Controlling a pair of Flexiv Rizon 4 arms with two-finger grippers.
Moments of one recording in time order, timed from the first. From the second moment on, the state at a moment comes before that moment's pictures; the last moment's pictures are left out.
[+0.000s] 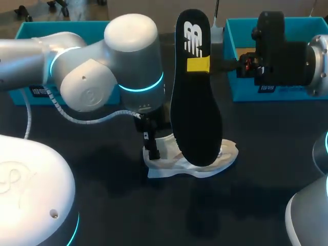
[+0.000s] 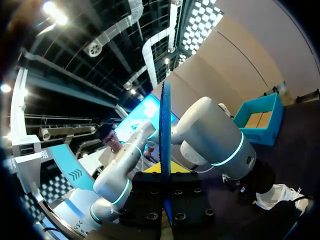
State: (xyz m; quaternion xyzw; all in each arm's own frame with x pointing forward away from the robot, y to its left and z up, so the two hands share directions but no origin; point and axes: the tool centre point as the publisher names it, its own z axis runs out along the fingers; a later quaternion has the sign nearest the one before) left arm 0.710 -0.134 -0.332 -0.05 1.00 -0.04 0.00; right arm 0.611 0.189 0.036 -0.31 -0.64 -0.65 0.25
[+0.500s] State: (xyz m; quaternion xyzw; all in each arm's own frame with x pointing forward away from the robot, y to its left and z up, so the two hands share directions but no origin) left arm 0.754 -0.168 -0.327 -0.05 1.00 -0.08 0.03; right arm 0.611 0.189 0.036 -0.31 -0.64 -0.65 0.25
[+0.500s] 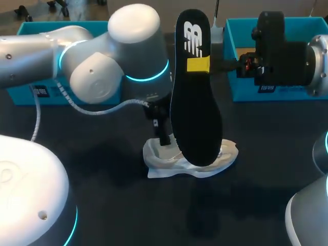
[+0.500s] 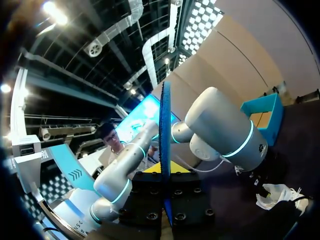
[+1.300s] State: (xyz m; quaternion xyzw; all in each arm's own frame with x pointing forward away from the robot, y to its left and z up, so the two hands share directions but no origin) left arm 0.770 -0.217 -0.383 -0.02 1.00 -0.09 0.01; right arm 0.611 0.189 0.036 -0.31 -0.64 -0.65 0.25
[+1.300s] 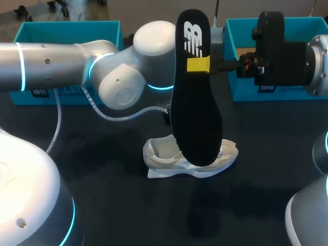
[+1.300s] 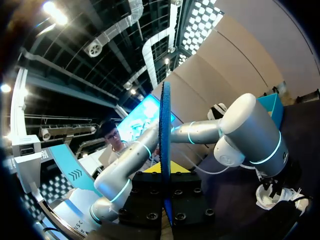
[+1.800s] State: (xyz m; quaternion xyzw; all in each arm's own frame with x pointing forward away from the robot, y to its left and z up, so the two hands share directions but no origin) left arm 0.761 -0.215 -0.393 -0.02 1.00 -0.09 -0.01; right arm 0.611 0.189 0.036 -0.31 -0.64 -0.65 0.25
